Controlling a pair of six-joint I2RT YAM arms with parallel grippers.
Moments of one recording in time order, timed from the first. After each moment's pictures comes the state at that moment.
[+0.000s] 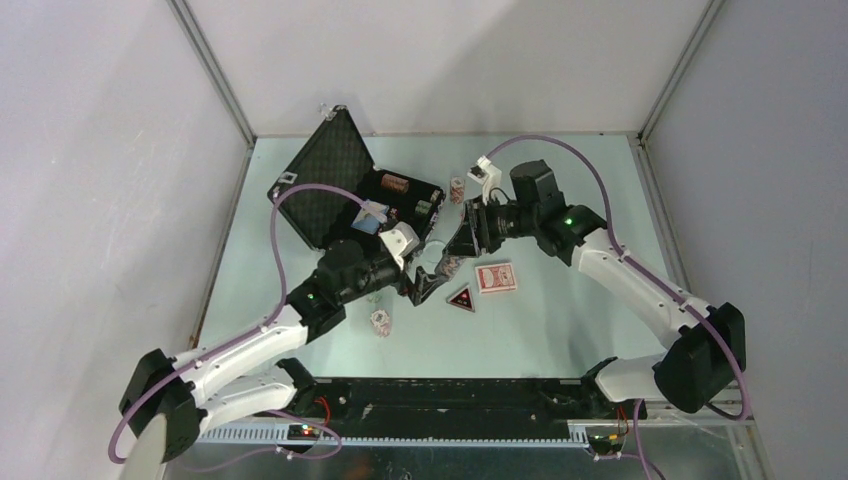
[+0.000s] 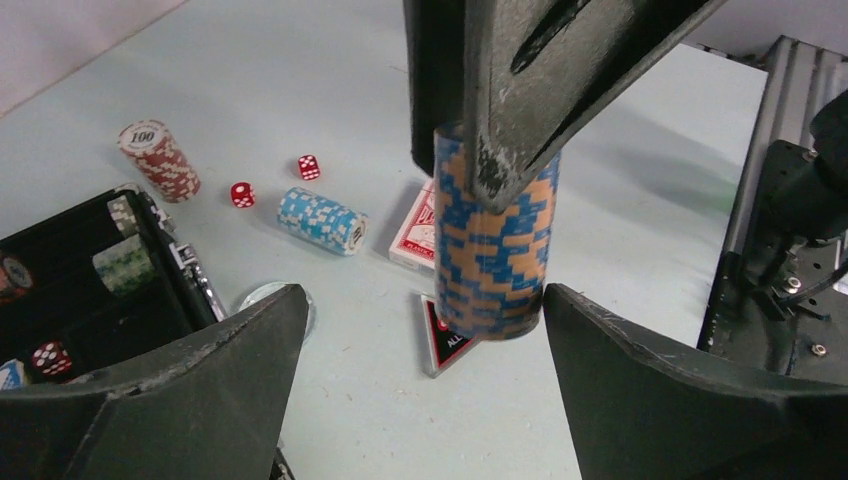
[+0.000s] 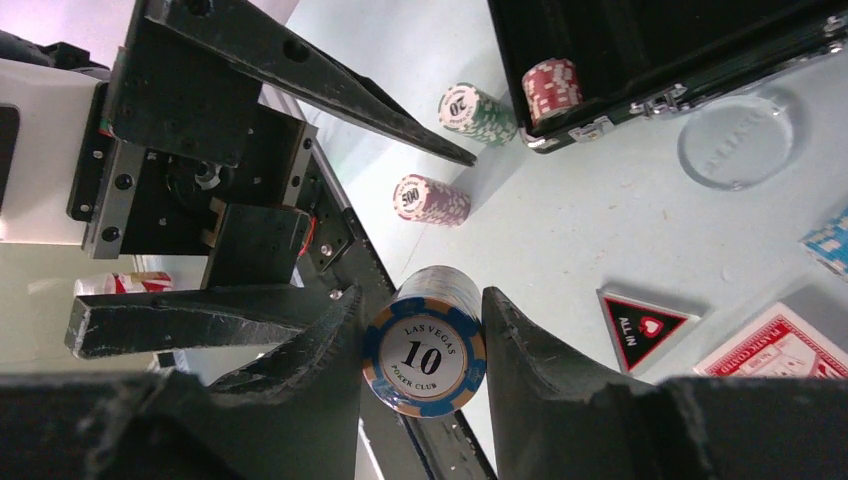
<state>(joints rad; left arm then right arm) -0.77 0.98 0.57 0.27 0.27 0.01 0.57 1.35 1.17 -0.41 -0.68 0.36</state>
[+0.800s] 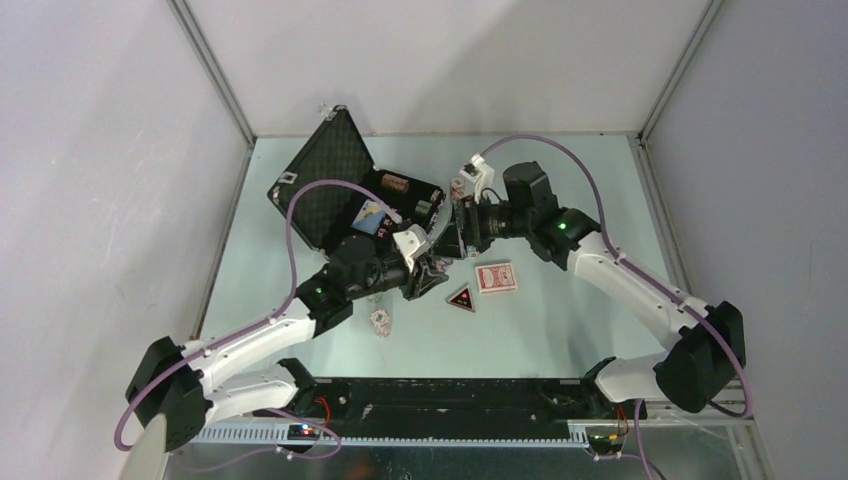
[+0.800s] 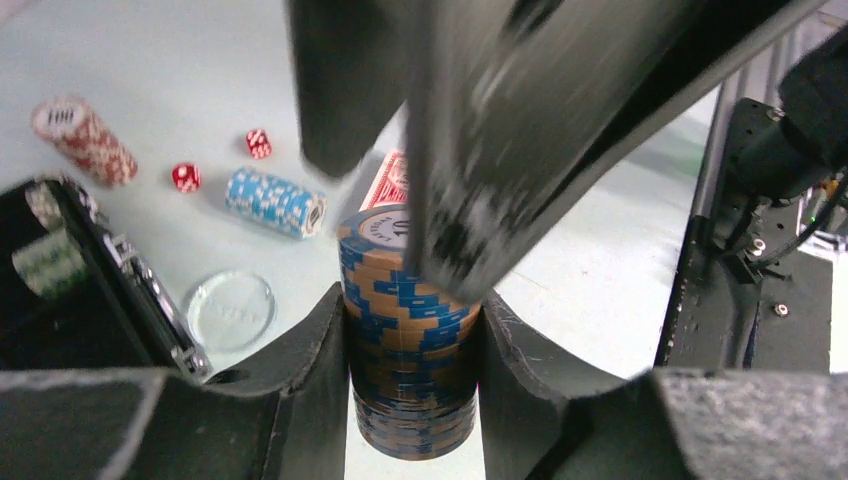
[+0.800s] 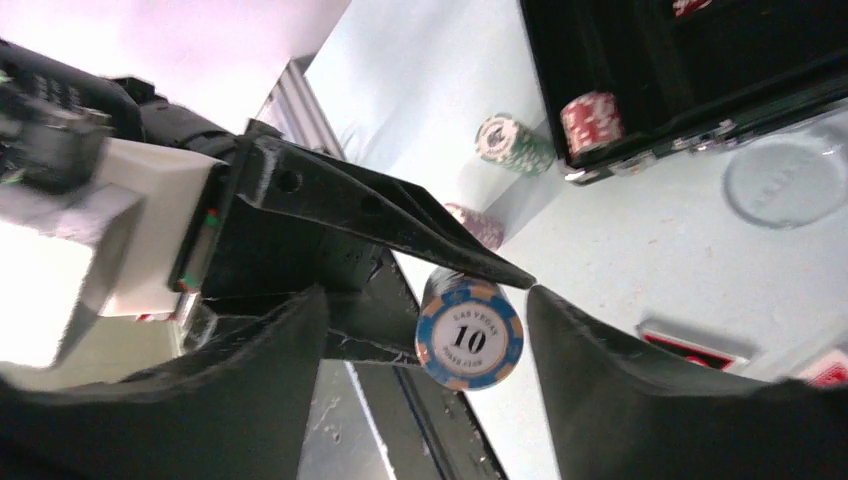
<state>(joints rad) -0.79 1.05 0.61 0.23 0.36 0.02 0.64 1.37 1.17 -0.32 -0.66 0.44</state>
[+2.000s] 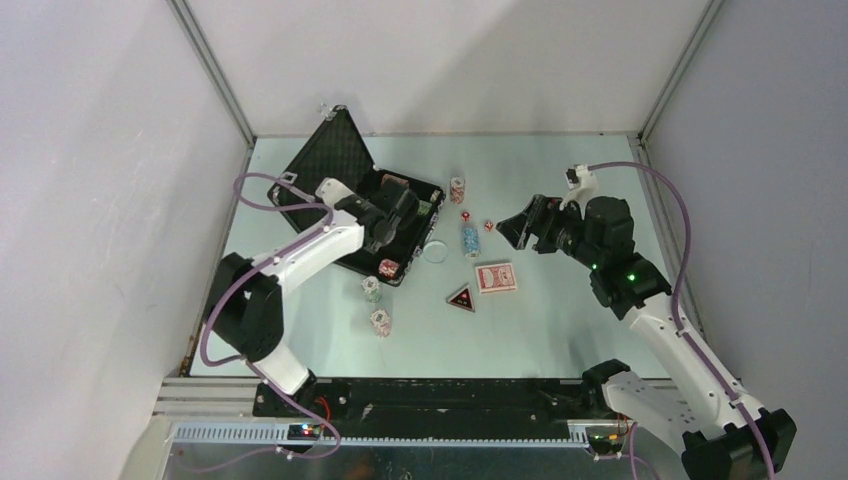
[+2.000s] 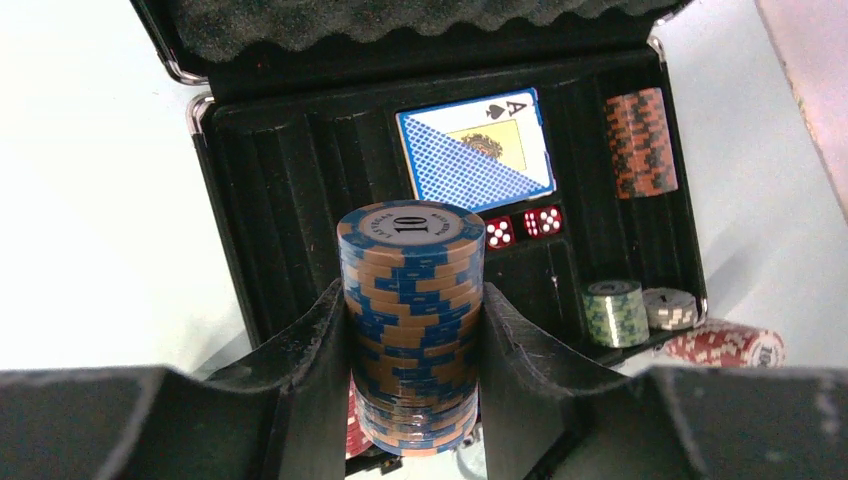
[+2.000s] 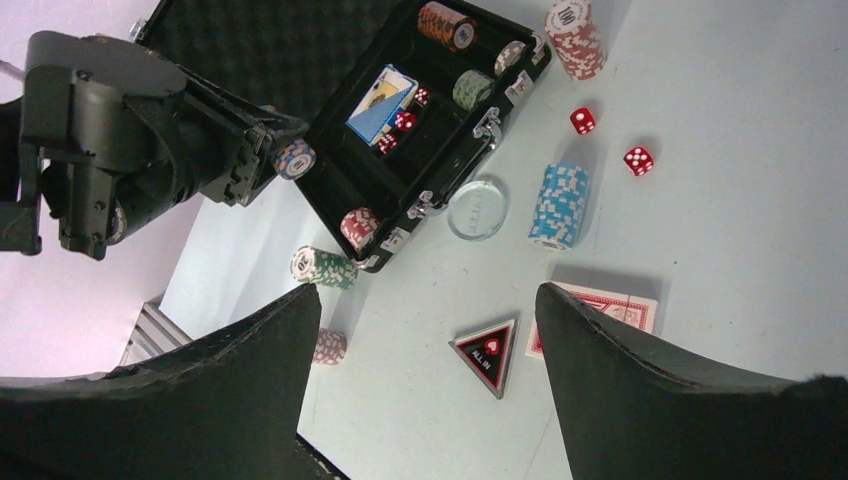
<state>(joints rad) -0.61 1.60 1.24 -0.81 -0.82 -1.51 0.38 0.91 0.85 -0.25 -0.26 0.54</state>
